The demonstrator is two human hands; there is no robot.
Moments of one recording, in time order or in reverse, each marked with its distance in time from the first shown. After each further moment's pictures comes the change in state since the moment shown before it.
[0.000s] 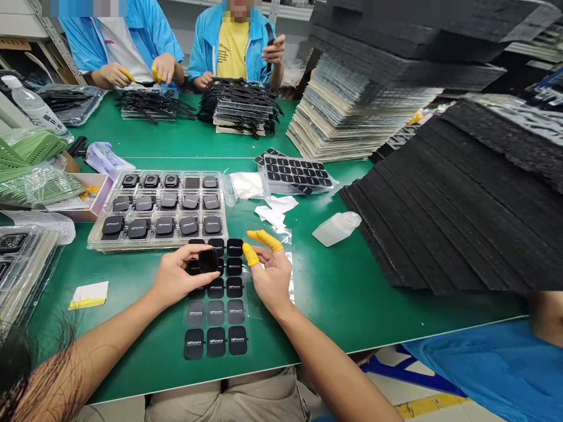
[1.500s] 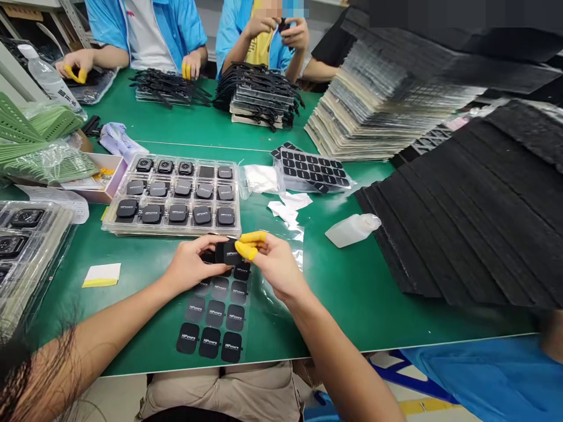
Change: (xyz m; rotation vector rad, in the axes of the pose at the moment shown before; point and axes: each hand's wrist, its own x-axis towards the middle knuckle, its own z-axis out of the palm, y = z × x) left_hand 0.002 -0.005 0.001 -0.003 -0.088 -0.092; right_hand 0.015 -0.052 0.009 -0.056 -0.334 0.437
